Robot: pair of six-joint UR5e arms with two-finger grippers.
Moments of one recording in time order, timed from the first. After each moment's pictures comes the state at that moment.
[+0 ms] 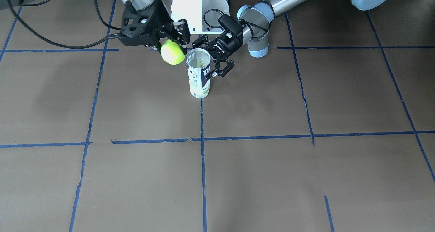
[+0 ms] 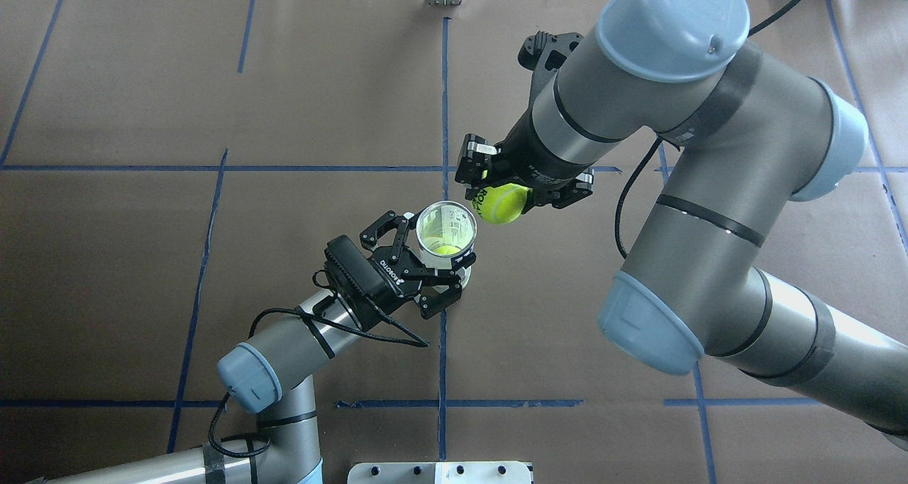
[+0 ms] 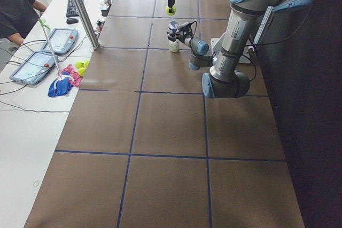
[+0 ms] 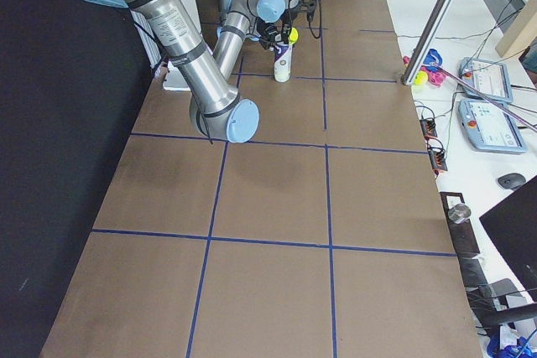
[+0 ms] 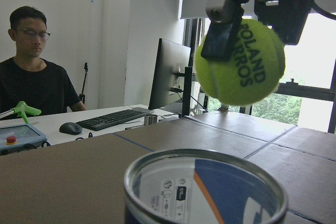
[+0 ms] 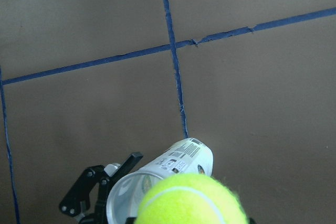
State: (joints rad) left arm -0.23 -2.18 -1.28 -3.37 -1.07 -0.34; right arm 0.65 -0.87 1.99 -1.73 2.07 1.37
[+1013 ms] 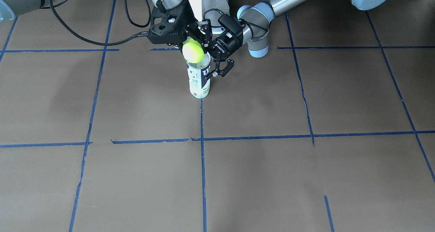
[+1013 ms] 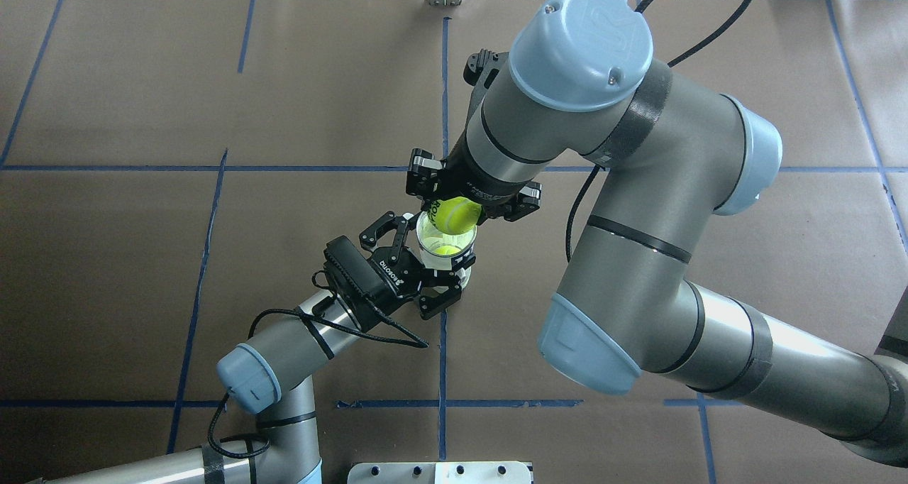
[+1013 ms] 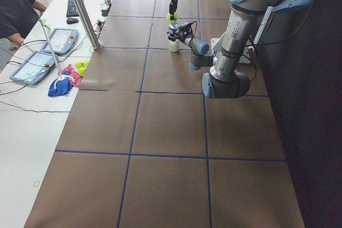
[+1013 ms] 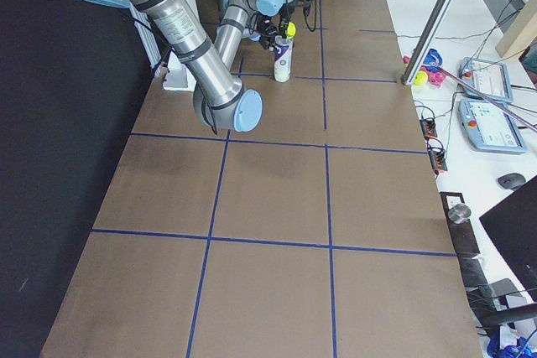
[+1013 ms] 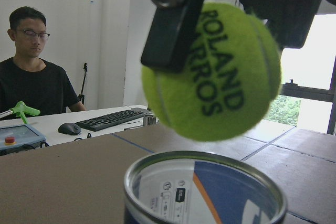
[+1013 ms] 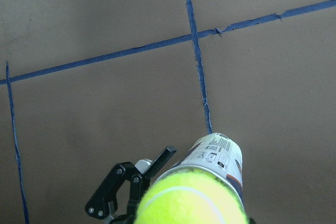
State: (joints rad) left arm -0.23 -2.18 -1.28 -3.37 -1.07 -0.34; right arm 0.59 -0.79 1.91 -1.72 2.01 1.42
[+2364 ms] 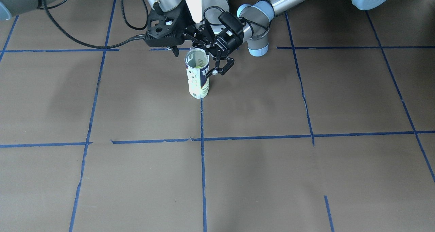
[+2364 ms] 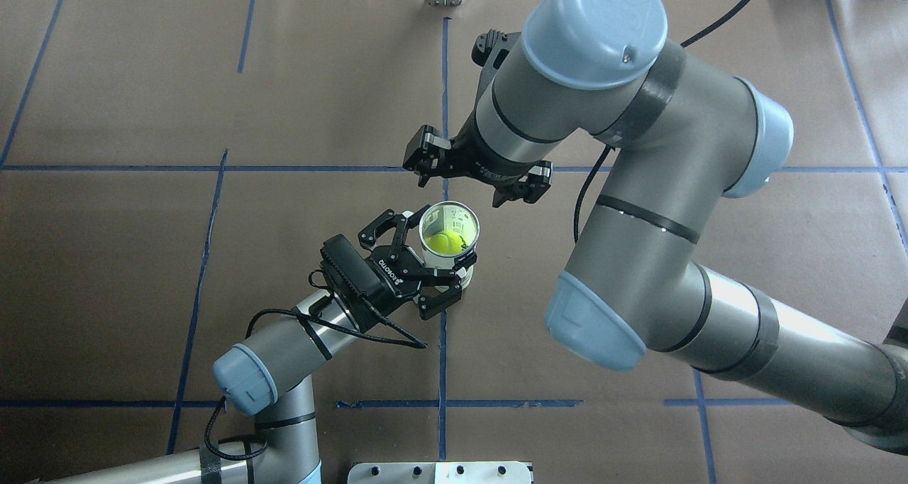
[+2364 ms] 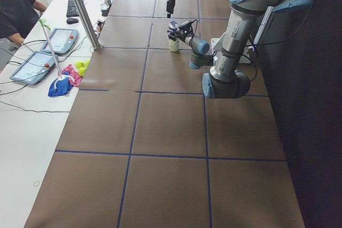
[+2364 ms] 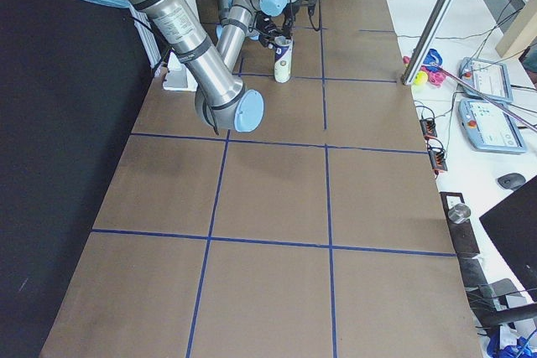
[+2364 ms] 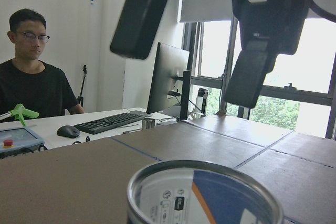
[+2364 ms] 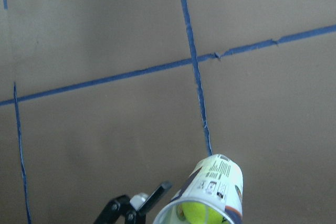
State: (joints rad) left arm -0.23 -2.16 -1.33 -3.37 -1.07 -0.34; right arm 0.66 -0.79 1.91 -1.70 2.02 1.40
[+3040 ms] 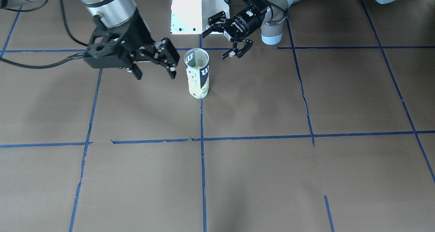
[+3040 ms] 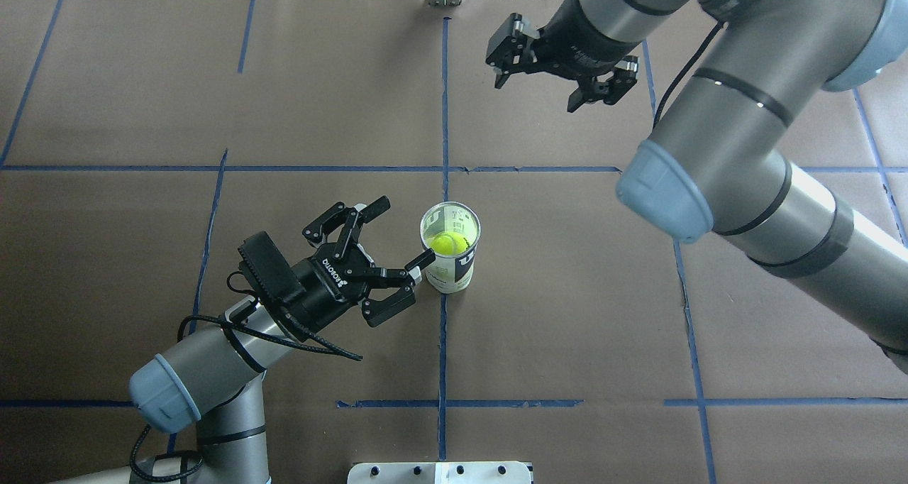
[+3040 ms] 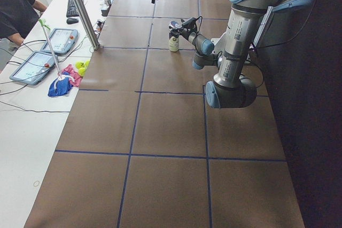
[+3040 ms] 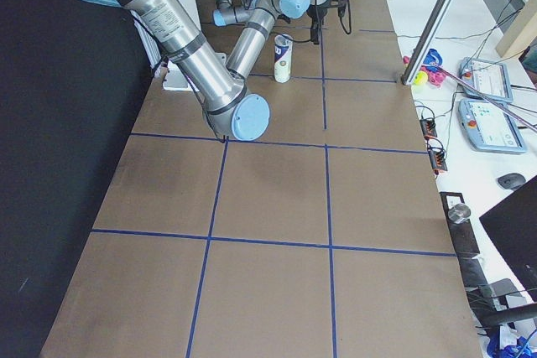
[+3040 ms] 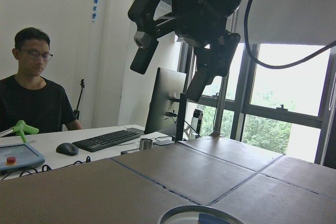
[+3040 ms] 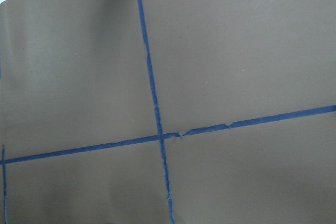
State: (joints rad) left arm -0.23 -2.02 -1.59 -3.36 -1.07 -0.34; right arm 0.89 -0.85 1.88 -1.69 2.14 1.22
